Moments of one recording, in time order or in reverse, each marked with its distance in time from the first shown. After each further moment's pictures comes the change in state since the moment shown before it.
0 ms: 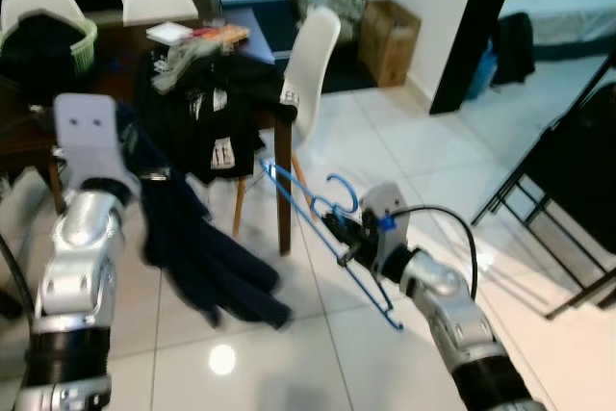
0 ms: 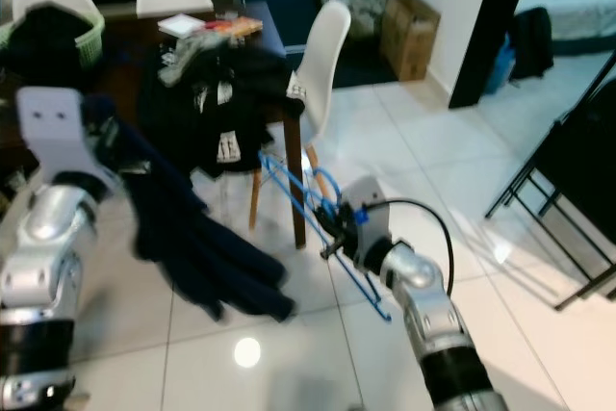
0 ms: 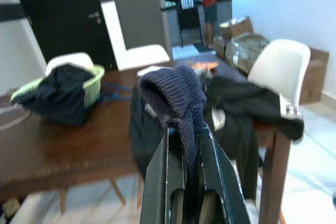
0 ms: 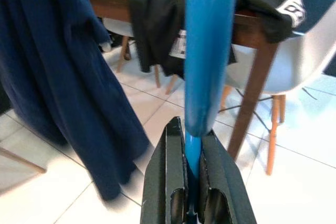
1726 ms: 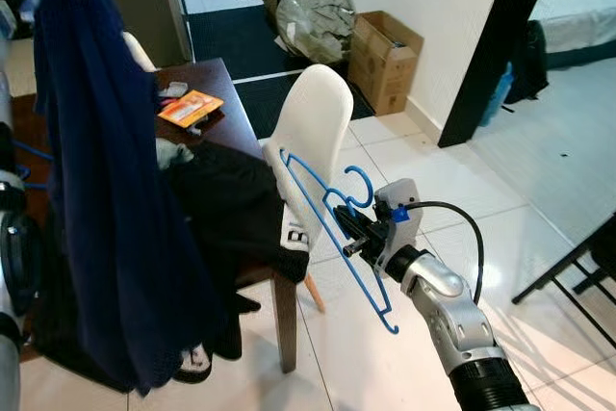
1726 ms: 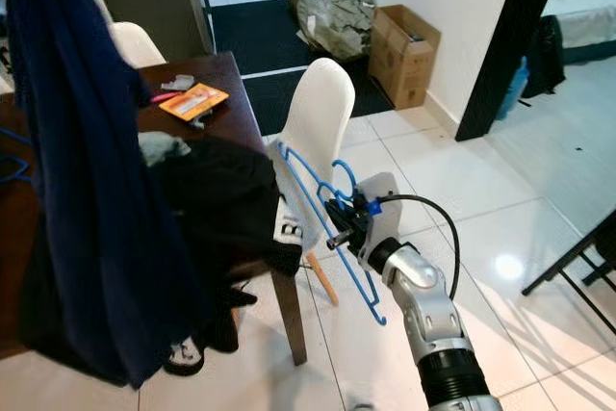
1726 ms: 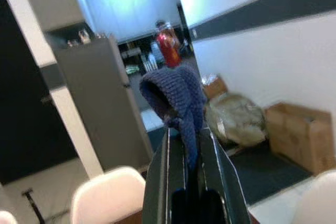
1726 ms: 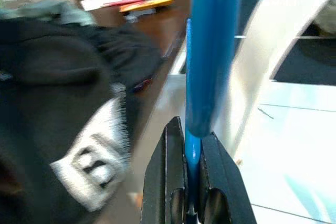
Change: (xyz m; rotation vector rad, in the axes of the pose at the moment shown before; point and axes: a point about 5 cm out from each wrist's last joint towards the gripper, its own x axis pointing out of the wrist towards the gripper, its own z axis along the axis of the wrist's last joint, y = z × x) left arm 0.098 0.054 0.091 0.065 -0.152 -0.086; right arm -0.002 -0.005 0.000 0.110 -0.040 -0.118
